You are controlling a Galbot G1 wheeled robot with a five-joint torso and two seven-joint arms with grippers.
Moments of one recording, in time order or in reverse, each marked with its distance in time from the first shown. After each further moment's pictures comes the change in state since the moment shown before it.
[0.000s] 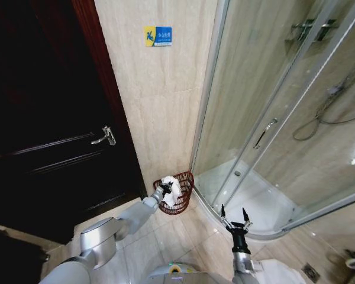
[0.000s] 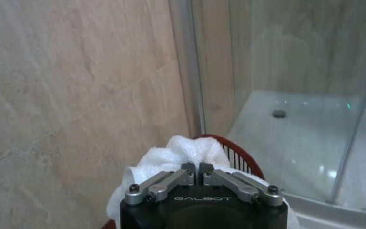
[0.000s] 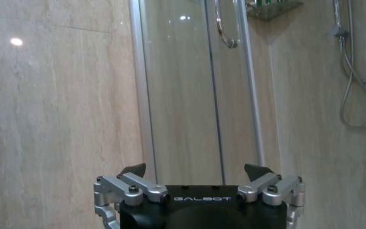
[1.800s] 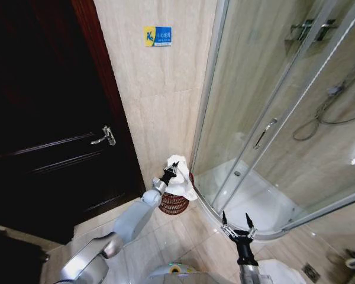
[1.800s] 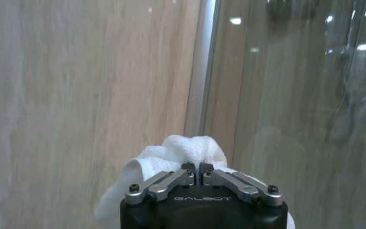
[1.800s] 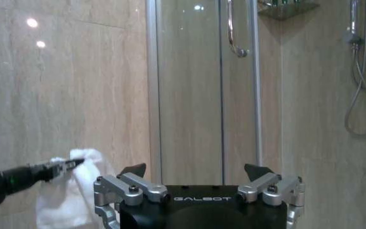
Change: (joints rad) left arm 0.170 0.032 -0.516 -0.360 0.117 -0.131 0.148; right arm -0.154 0.000 0.009 0.139 -0.056 -0.036 0.001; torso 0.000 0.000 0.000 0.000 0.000
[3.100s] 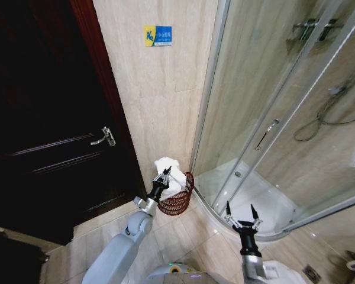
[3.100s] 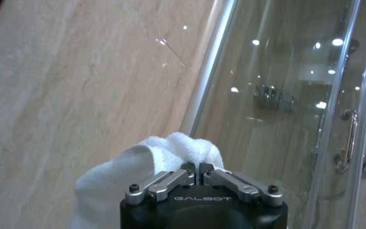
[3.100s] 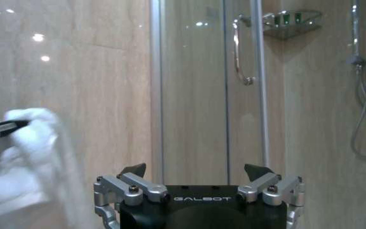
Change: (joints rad) left arm 0.452 0.178 -0.248 -0.803 -0.031 0.132 -0.030; right arm -0.016 0.000 -0.014 0.109 -0.030 -0.038 0.023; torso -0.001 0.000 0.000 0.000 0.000
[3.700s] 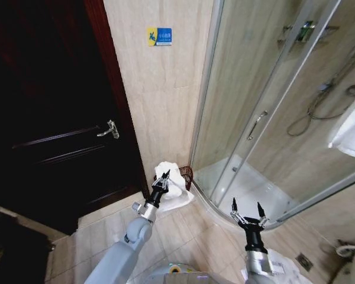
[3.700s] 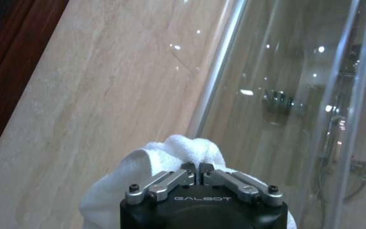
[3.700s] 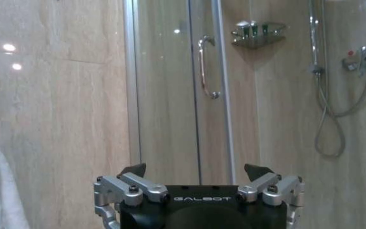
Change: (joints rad) left arm 0.130 -0.009 -0.074 -0.092 0.032 0.002 -0.034; right arm 0.040 -0.001 0.043 0.052 0.070 -0.075 0.043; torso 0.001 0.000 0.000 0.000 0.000
